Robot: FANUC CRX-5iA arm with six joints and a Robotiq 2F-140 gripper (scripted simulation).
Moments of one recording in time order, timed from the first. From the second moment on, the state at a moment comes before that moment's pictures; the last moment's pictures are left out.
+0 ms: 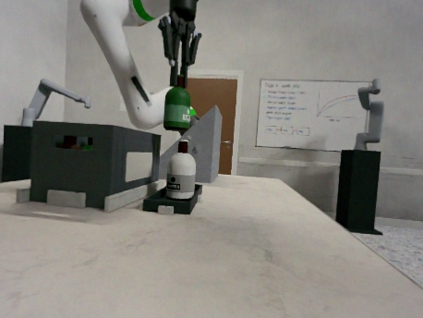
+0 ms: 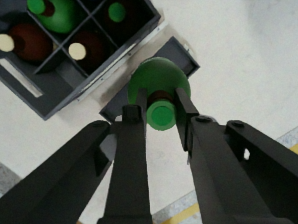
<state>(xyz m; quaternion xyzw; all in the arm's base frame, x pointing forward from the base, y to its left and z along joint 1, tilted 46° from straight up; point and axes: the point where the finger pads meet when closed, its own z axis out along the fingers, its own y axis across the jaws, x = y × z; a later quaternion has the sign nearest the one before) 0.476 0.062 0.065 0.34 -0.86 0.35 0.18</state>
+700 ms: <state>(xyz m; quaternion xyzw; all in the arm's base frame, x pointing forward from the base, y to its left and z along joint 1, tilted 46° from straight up) 0.508 0.040 0.084 0.34 -0.86 0.35 0.18</state>
